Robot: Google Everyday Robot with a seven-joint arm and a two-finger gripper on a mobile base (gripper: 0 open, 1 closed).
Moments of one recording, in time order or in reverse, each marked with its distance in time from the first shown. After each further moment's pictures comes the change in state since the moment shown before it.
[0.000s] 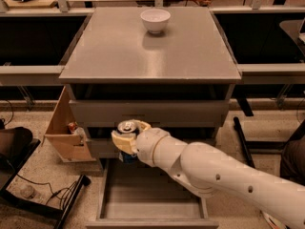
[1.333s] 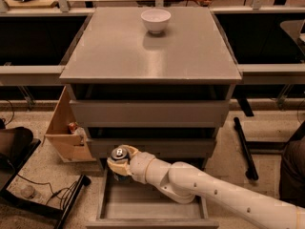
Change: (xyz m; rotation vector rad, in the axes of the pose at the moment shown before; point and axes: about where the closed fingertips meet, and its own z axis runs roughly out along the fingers) arm 0.152 -0.013 0.084 -0.187 -0.029 -0.058
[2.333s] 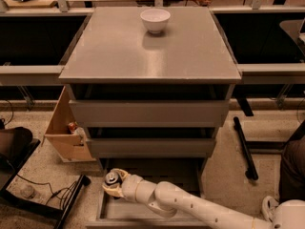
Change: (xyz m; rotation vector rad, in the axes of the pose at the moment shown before) arm 0.163 0.003 0.070 -0.086 0.031 -0.099
